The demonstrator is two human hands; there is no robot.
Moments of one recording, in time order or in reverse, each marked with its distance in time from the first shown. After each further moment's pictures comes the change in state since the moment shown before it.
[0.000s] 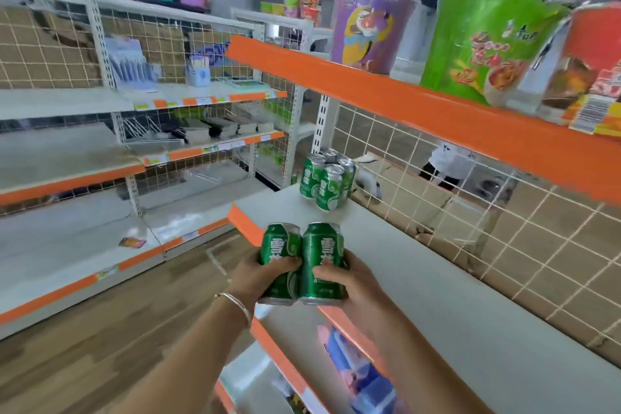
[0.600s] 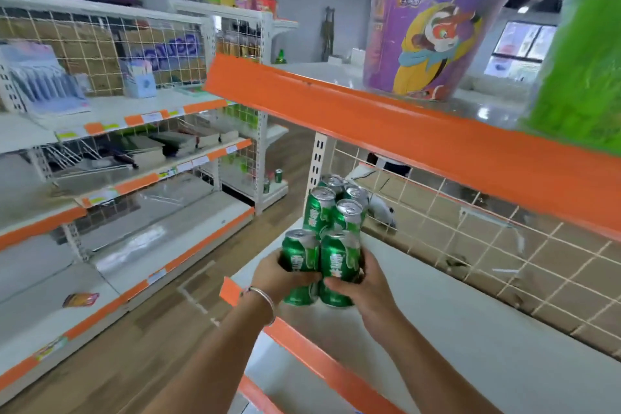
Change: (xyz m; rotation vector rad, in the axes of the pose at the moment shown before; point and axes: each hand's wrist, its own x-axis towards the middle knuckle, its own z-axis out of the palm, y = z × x) left_hand 0.207 0.036 -0.014 0.427 -0.187 0.072; right_hand 0.170 -0.005 -0.011 -0.226 0.491 -0.236
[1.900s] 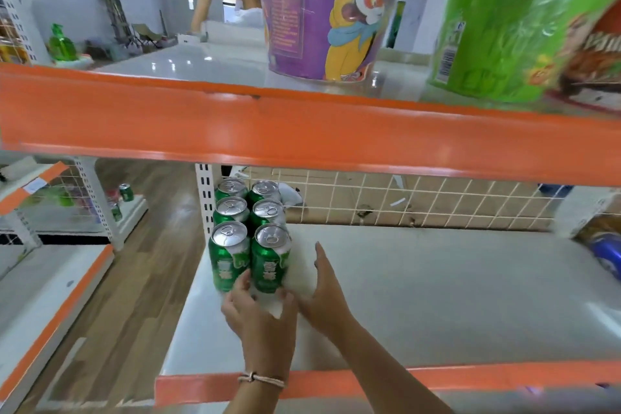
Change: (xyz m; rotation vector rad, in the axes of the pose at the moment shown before) left_hand -0.007 -0.006 0.037 0.030 0.061 0.262; right_hand 0.006 0.036 0.028 -0.387 0.500 0.026
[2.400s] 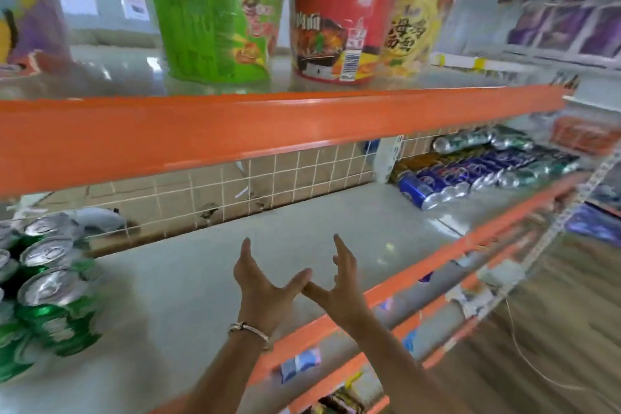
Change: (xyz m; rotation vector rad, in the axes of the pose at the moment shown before) left_hand -0.105 0.062 0.160 -0.067 -0.821 0.135; right_hand -0.106 0.056 -0.222 -0.100 0.512 0.086
